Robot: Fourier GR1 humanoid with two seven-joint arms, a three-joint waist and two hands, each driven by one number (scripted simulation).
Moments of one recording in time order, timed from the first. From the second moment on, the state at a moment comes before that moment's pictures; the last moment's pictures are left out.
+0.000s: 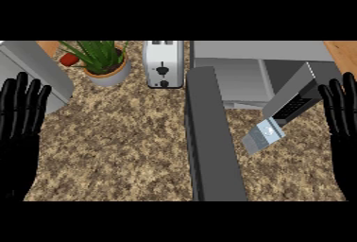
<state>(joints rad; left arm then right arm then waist) -0.01 0.11 0.02 -2.10 -0.01 0.01 0.05 0.00 -0.12 -0.01 -2.10 -0.01 0.00 0.00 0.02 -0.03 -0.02</state>
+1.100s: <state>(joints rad) 0.35 0.06 0.09 -2.34 0.31 -0.15 0.08 0.00 -0.20 -0.10 -2.06 -0.20 0.20 0.08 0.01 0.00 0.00</state>
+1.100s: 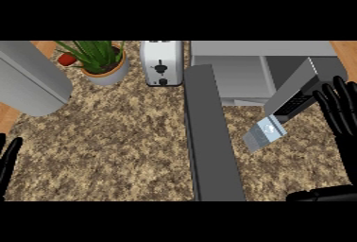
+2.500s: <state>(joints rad) 0.70 0.01 0.20 -2.38 0.37 -0.39 -0.05 -0.05 -0.19 -0.19 -1.20 0.10 0.13 -0.47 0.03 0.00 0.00</state>
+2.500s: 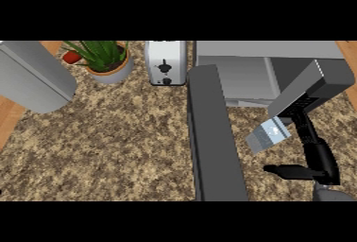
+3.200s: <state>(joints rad) 0.75 0.02 0.28 -2.36 0.43 -0.49 -0.10 -0.26 -0.24 -0.24 -0.66 0.19 0.09 -0.84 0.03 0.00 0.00</state>
